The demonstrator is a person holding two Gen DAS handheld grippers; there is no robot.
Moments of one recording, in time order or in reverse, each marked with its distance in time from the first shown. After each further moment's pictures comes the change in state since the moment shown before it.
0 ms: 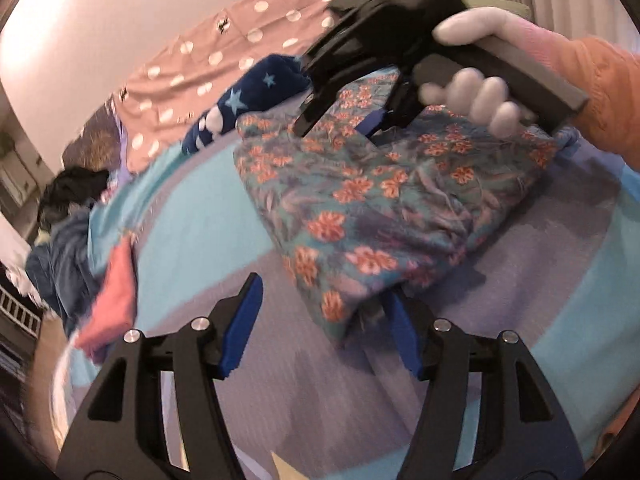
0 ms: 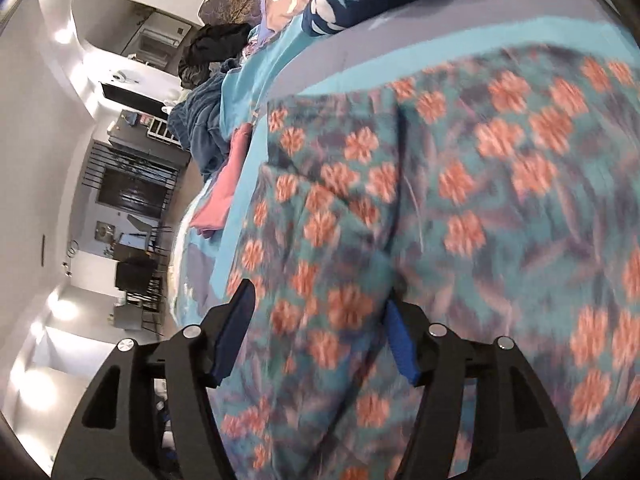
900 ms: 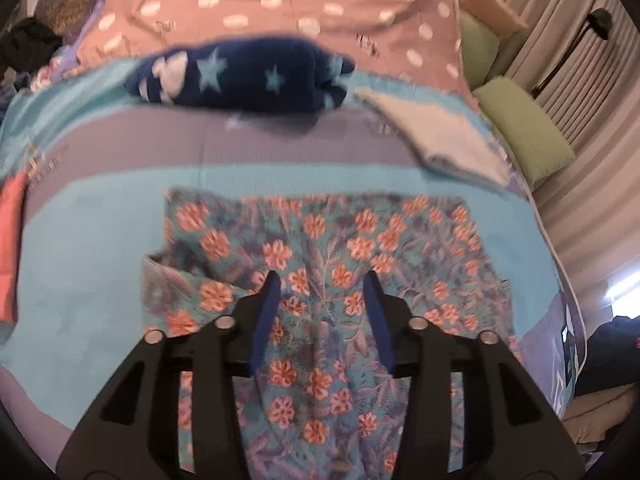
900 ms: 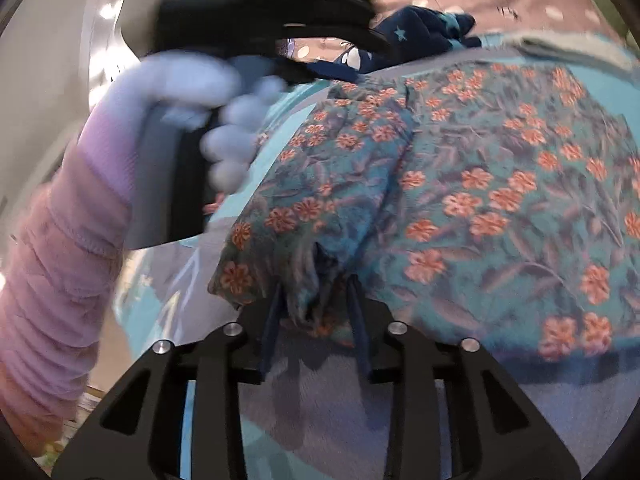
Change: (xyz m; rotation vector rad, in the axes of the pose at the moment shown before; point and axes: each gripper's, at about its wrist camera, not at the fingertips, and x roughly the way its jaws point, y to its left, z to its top) left arm 0.126 0.087 0.166 -0.541 0.141 -0.338; right arm -0.039 0.048 -0.190 -0.176 -0.337 -0.153
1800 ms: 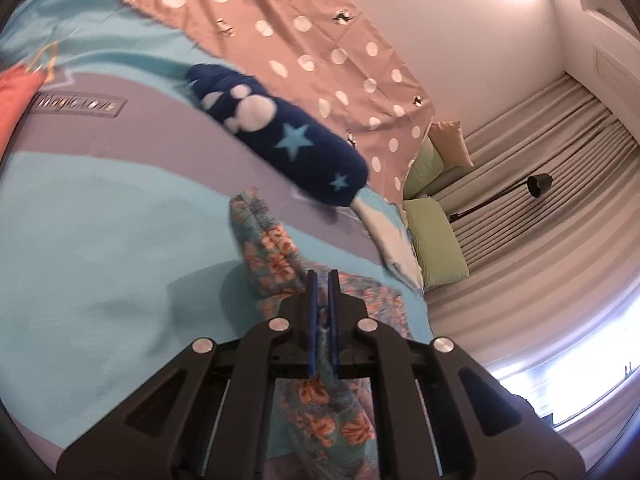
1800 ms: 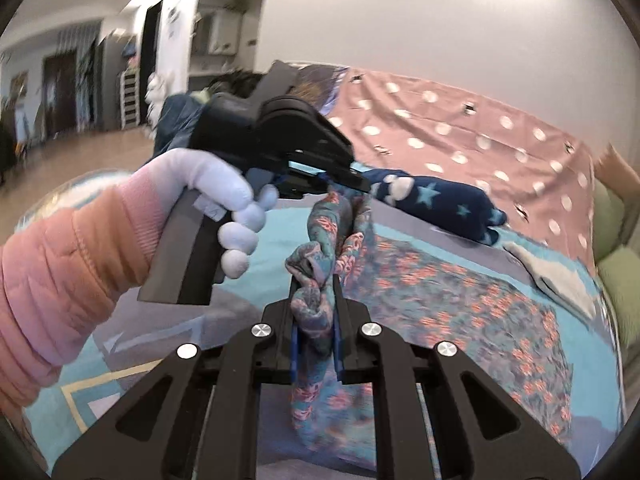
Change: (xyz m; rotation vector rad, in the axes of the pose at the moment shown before) left arm -0.063 0.195 -0.016 -0.372 -0.182 -0.453; right arm 0.054 0.177 0.032 -0.568 -0.235 -0.394
